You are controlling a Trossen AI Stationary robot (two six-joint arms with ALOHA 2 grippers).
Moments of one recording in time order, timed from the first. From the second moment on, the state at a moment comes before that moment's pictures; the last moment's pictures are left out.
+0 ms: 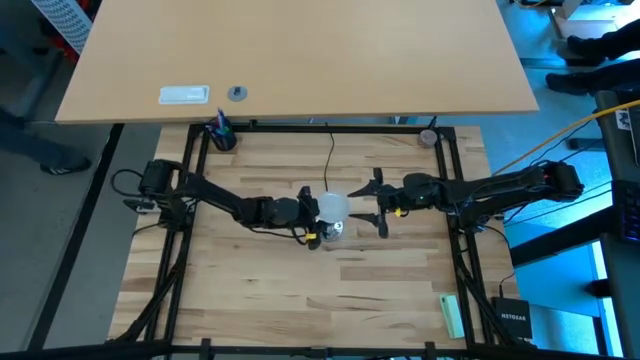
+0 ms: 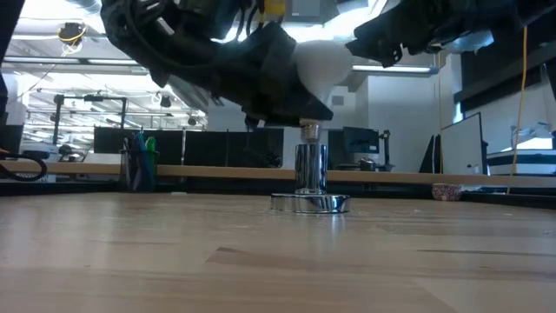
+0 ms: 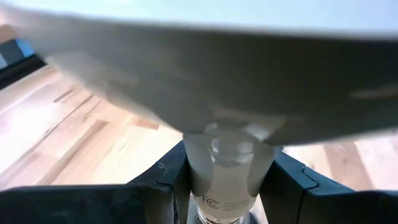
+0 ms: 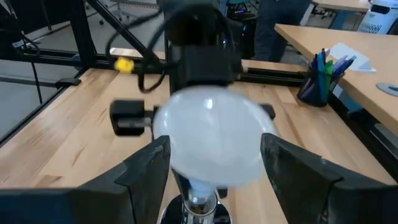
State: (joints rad) left arm -0.09 1.81 0.85 0.64 -0.29 -0.16; right arm 0.03 1.10 0.58 0.30 -0.01 -0.09
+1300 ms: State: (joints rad) left arm -0.13 1.96 0.82 0.81 -0.53 -0.20; right arm -0.03 1.18 0.64 0.35 -0.07 -0.16
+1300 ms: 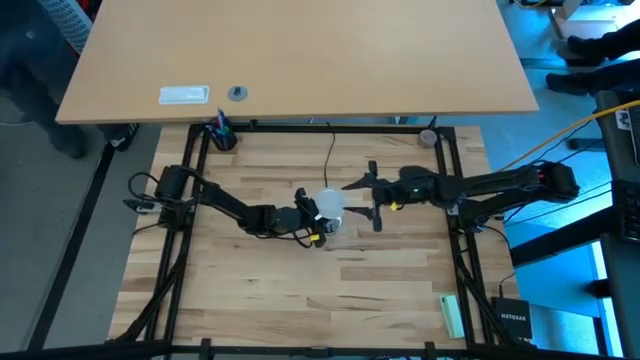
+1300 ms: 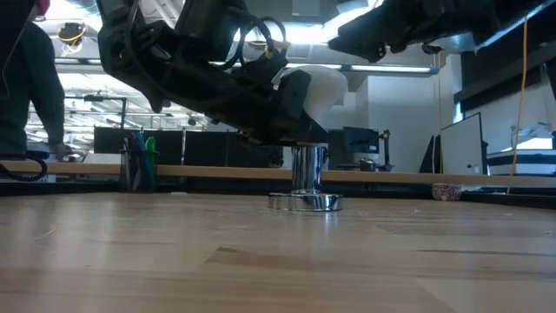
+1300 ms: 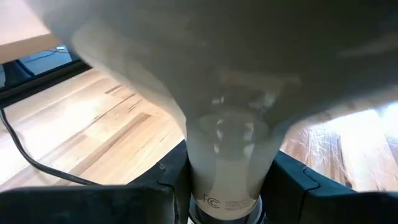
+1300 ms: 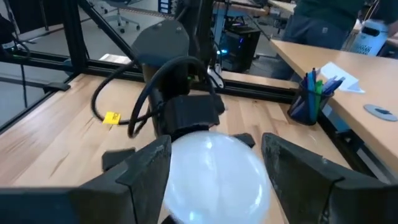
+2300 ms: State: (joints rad) left arm -0.18 1.81 0.83 0.52 -0.49 -0.30; right arm -0.03 1.43 0.74 0.30 -0.11 -0.19
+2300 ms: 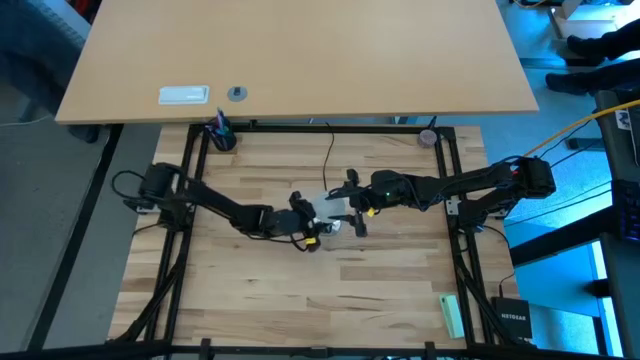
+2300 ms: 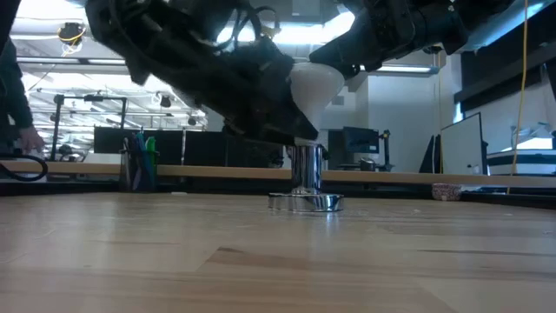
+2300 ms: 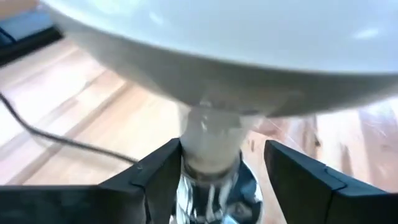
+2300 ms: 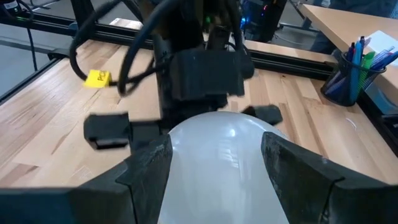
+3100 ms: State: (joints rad) left arm -0.23 1.45 0.91 0.16 -0.62 -0.34; right arm -0.03 1.43 0.74 0.31 -0.10 -0.18
